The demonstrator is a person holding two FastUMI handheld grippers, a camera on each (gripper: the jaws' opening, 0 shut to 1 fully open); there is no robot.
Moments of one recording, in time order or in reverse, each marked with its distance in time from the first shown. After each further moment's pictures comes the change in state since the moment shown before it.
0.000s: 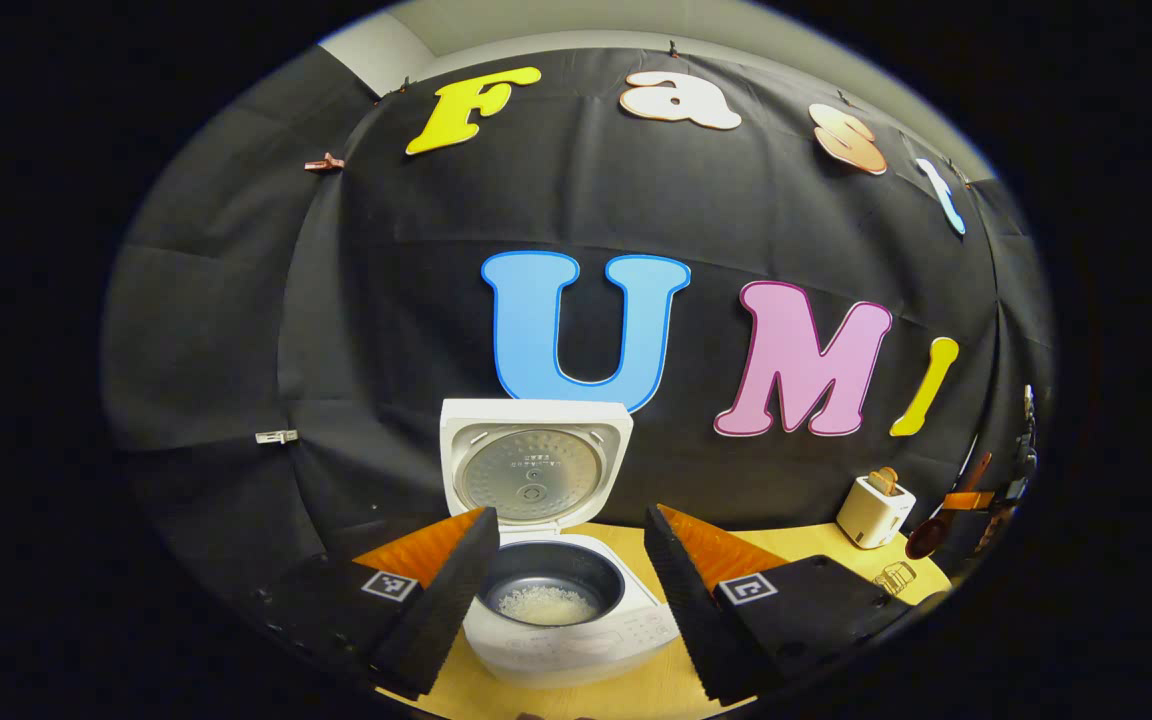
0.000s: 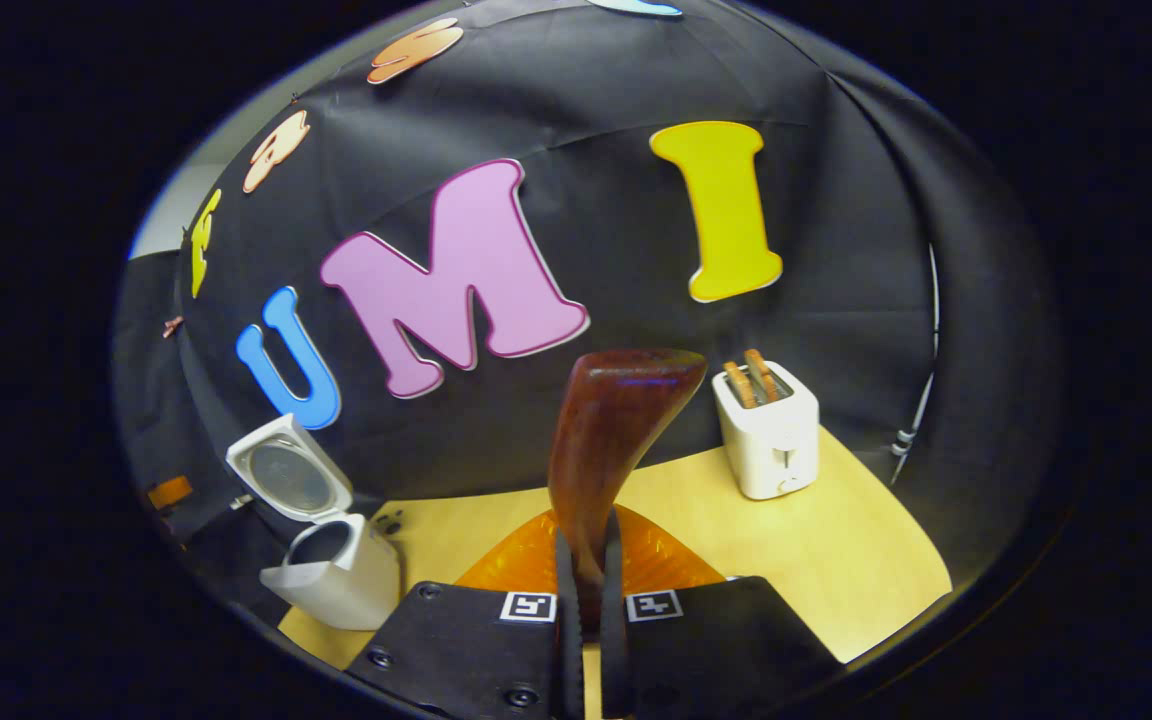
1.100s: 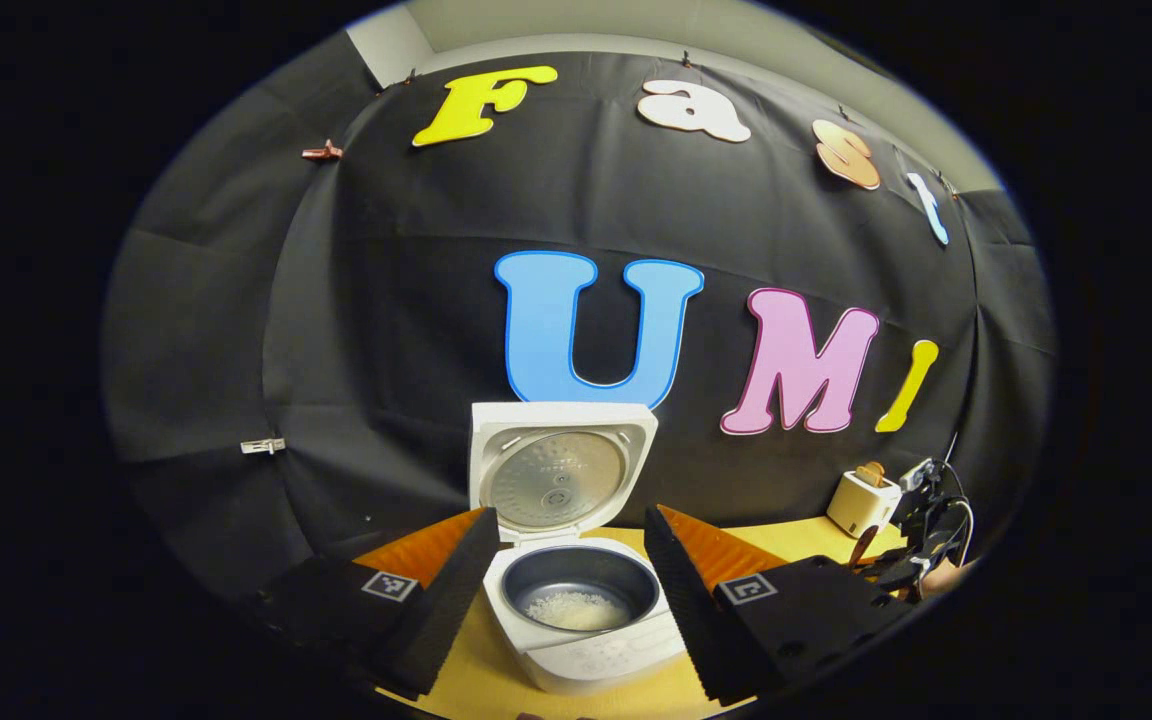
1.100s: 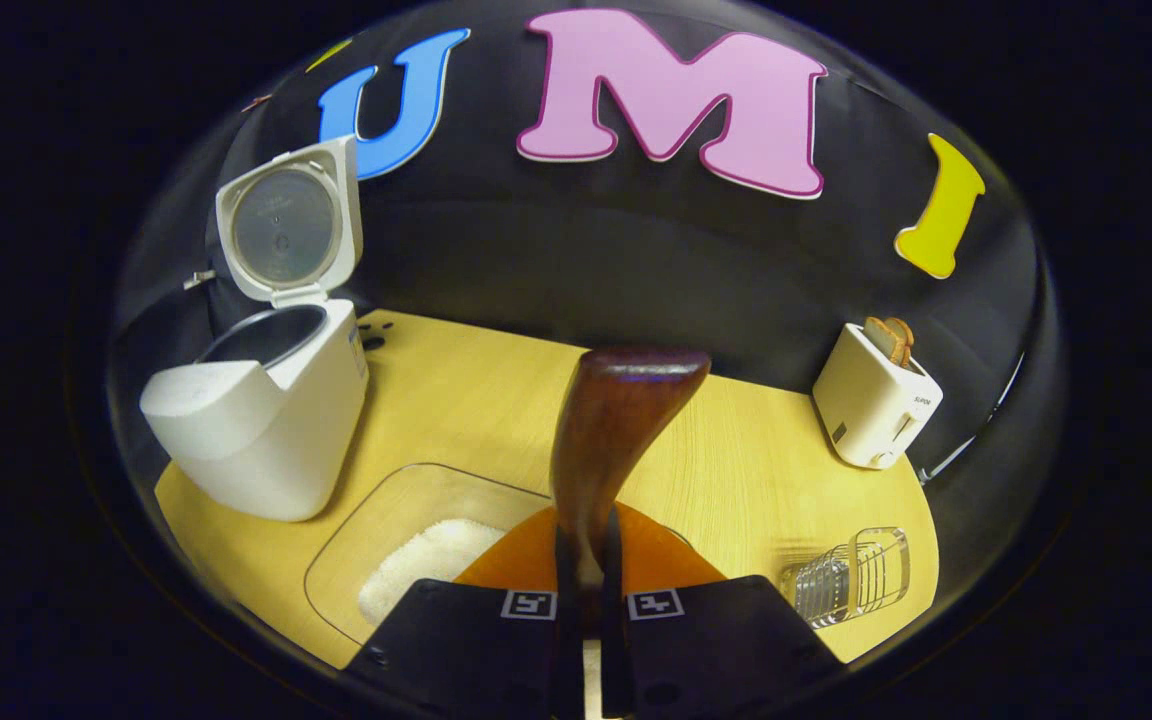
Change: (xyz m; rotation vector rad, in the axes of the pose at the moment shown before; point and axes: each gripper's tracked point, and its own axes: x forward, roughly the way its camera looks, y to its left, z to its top) left arm 0.002 0.065 -0.005 0.003 -0.002 -0.083; right arm 0.092 0.095 -0.224 -0.478 0.351 -0.069
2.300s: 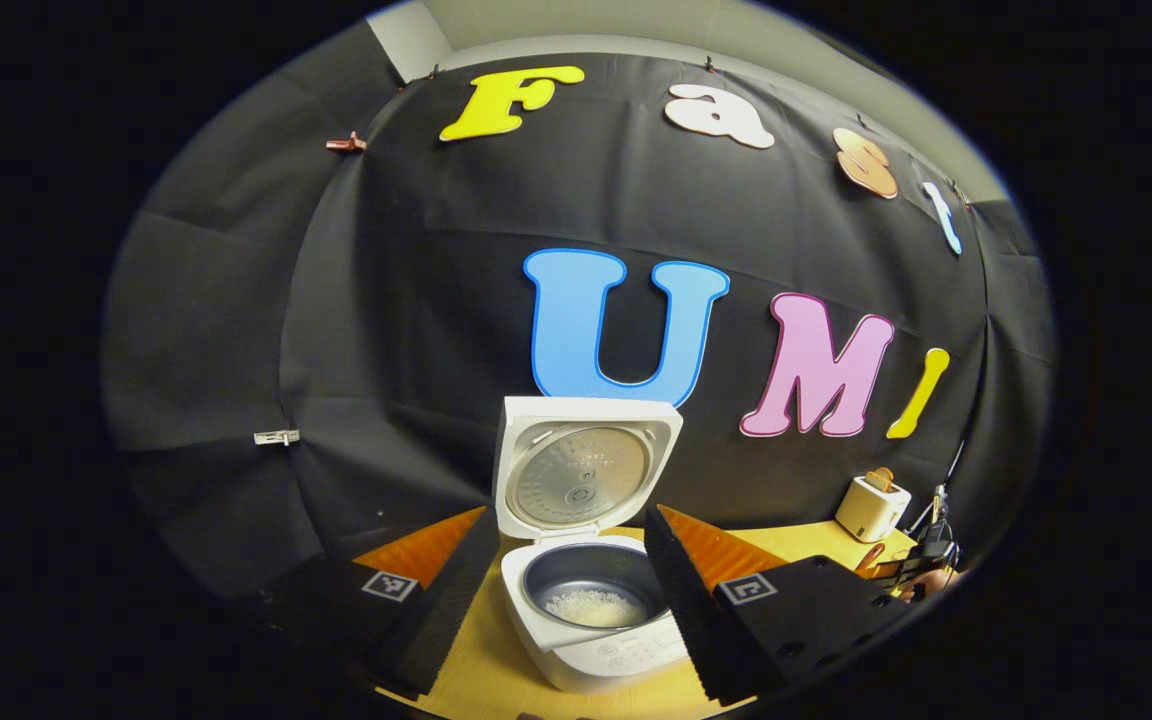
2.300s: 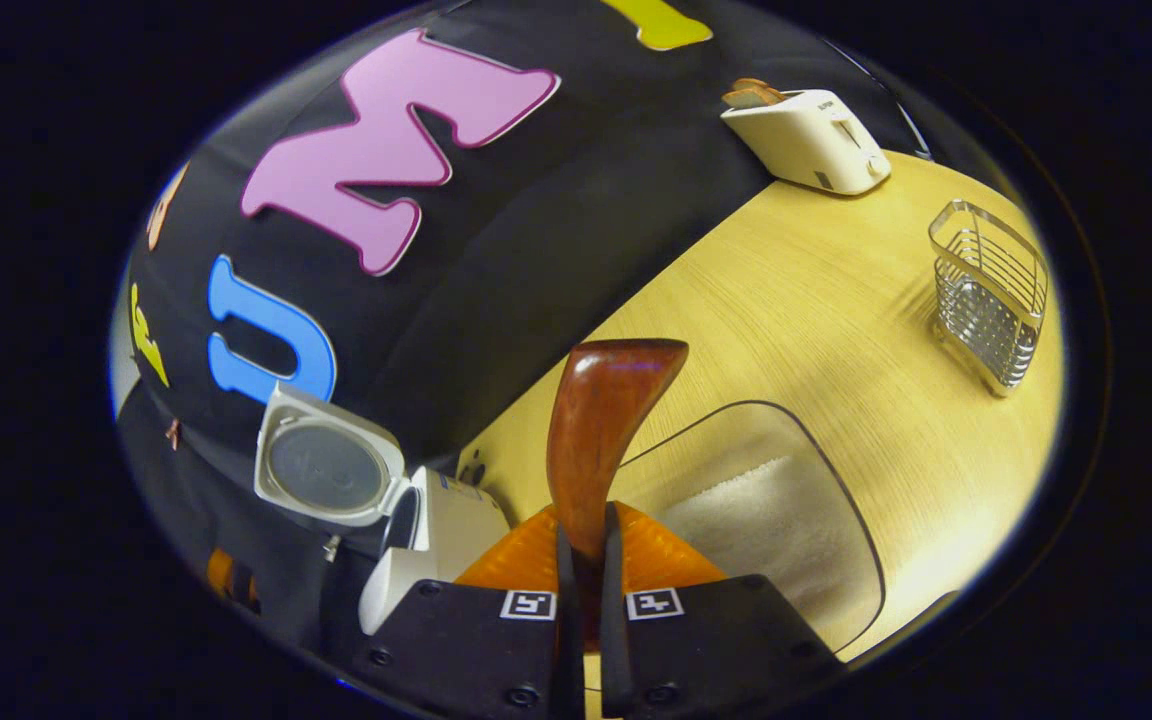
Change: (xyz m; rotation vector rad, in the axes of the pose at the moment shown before) left arm -0.005 0.022 -0.001 -0.029 -0.011 0.030; right arm -0.024 0.025 0.014 0.960 -0.002 0.242
